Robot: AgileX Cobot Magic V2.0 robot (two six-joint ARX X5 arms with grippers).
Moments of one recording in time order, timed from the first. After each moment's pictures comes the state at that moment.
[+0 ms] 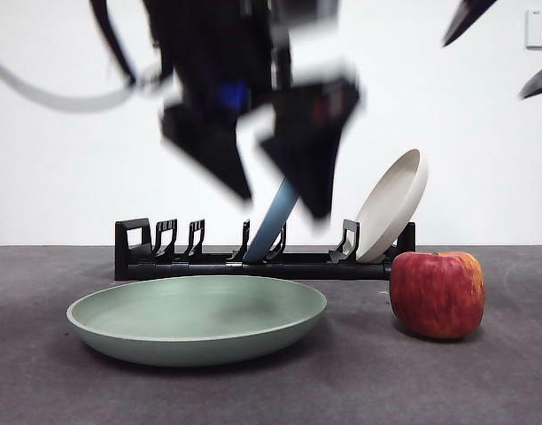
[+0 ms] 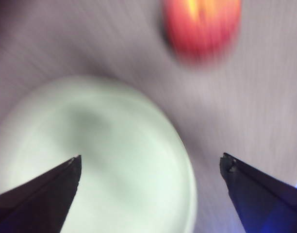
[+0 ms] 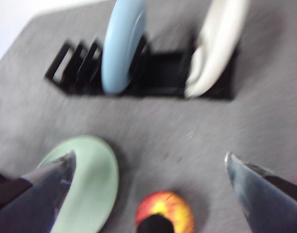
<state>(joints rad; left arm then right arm) -0.96 1.53 1.16 -0.57 -0.21 0.01 0.17 1.04 0.94 -0.48 -0.36 0.16</state>
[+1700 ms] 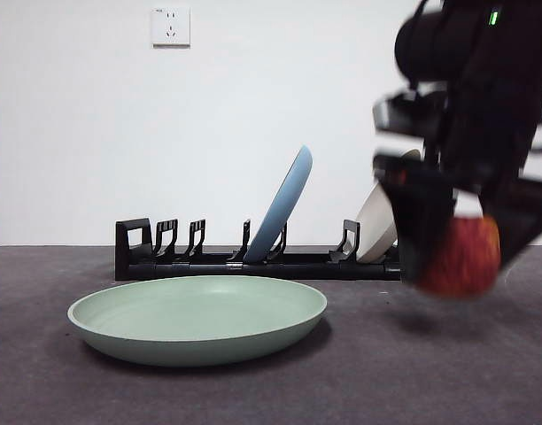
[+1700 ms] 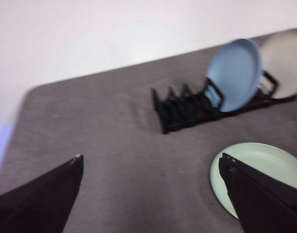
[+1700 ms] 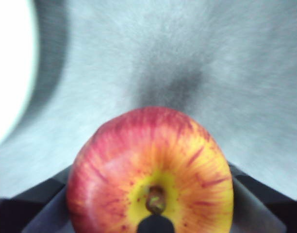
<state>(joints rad) -0.73 0.56 1.26 -1.13 -0.55 -0.14 0.49 1.54 1.01 -0.72 -0.06 0.09</state>
